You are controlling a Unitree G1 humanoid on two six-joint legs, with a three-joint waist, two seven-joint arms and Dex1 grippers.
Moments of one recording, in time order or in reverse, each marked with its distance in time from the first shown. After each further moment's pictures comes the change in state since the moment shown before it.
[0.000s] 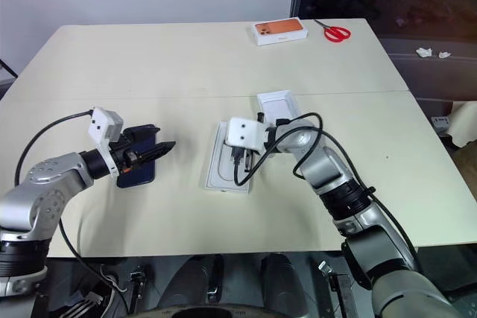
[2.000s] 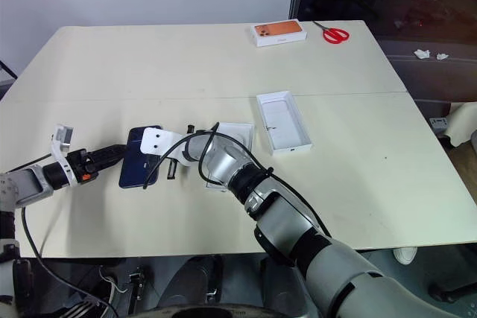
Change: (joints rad) left arm -0.193 0.119 0.241 0.658 -0.200 0.558 -0.104; right arm -0.345 0.614 0.204 0.831 -0.179 -0.120 -0.357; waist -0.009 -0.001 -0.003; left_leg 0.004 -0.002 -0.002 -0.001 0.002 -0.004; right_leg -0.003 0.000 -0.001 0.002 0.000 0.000
